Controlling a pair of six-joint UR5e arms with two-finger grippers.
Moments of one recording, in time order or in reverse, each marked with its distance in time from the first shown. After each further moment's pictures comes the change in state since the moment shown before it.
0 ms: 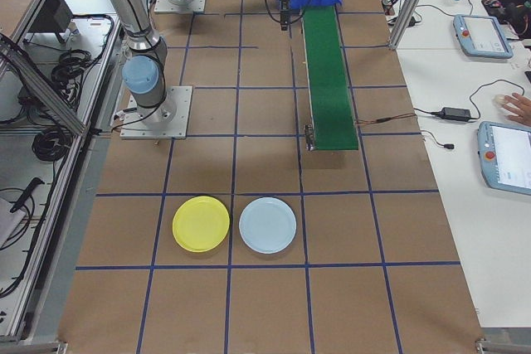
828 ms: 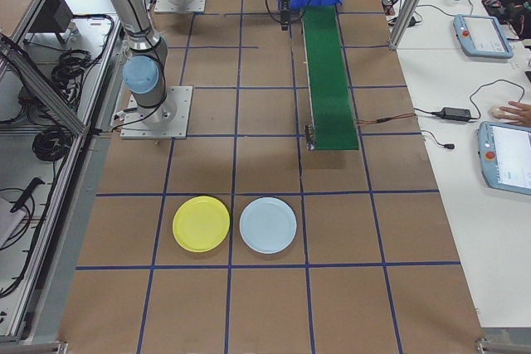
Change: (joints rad) left arm -0.171 -0.051 0.128 -0.018 -0.029 -0.294; right arm 0.000 0.000 -0.001 -0.001 0.000 0.000
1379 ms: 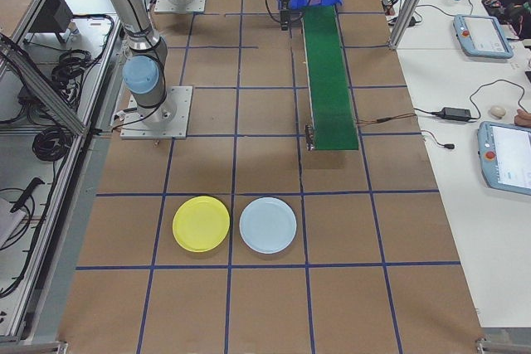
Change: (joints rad) left arm -0.073 -0.097 0.004 0.164 -0.005 -0.088; right arm 0.000 0.000 0.000 0.001 0.000 0.000
